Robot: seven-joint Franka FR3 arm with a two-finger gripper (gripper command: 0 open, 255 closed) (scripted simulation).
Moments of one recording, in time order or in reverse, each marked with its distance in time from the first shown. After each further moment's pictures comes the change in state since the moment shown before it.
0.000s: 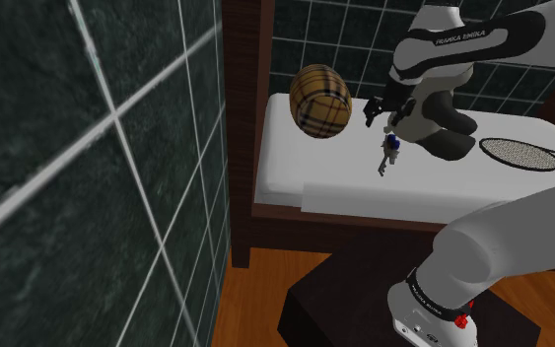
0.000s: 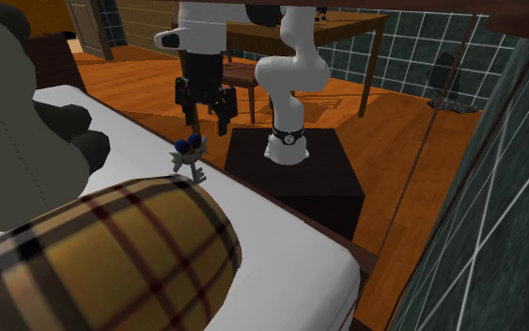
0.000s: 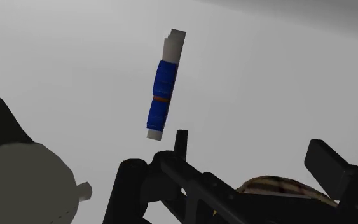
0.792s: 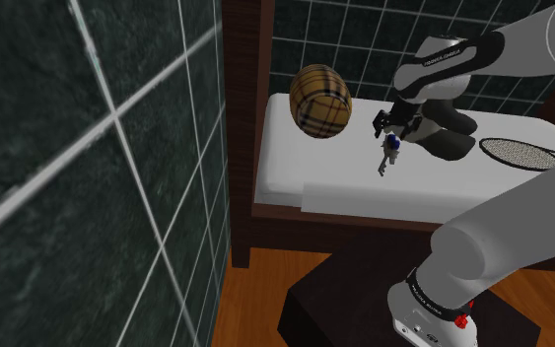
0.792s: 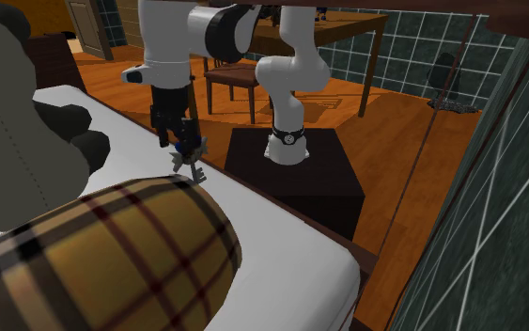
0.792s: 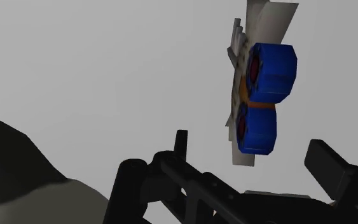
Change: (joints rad) arm -0.067 0.190 -0.117 -0.002 0.020 0.196 -0.013
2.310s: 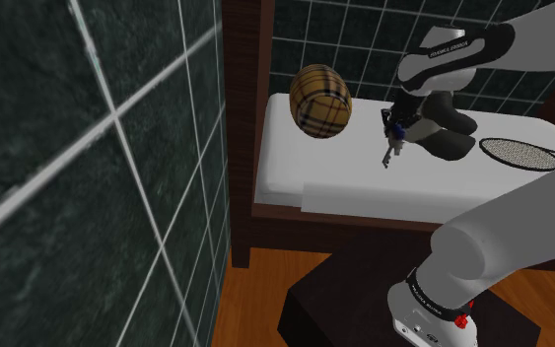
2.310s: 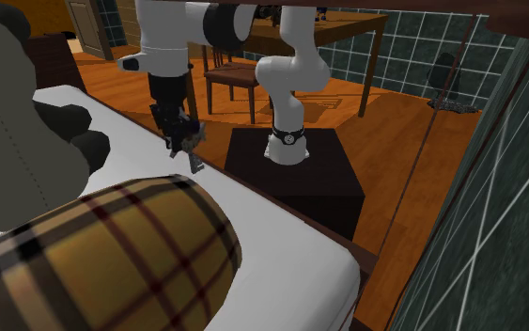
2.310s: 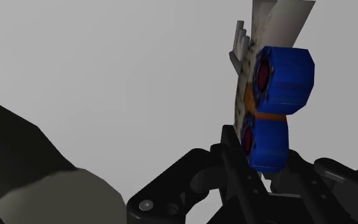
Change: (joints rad) arm -0.002 -0.031 0.007 0.036 -0.006 -0.065 0.004
